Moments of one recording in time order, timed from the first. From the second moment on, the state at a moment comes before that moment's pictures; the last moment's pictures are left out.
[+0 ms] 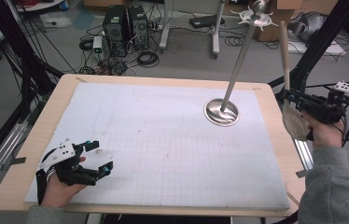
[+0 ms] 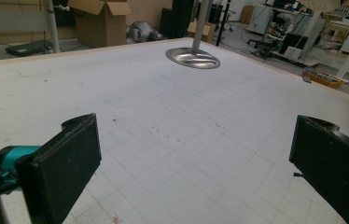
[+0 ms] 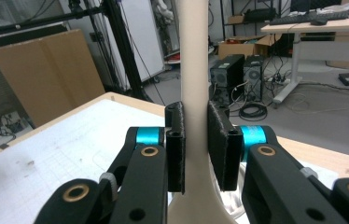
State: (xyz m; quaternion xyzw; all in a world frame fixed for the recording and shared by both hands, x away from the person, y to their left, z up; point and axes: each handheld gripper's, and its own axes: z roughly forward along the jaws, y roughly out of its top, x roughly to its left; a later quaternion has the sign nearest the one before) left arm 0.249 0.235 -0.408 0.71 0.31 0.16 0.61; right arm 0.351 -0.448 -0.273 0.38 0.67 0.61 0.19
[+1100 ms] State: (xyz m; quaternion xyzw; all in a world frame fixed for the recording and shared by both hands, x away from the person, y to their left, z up) left arm 0.249 0.236 -0.409 0.71 0.31 0.16 0.61; right arm 0.360 -0.438 -0.276 0.38 0.68 0.61 0.17
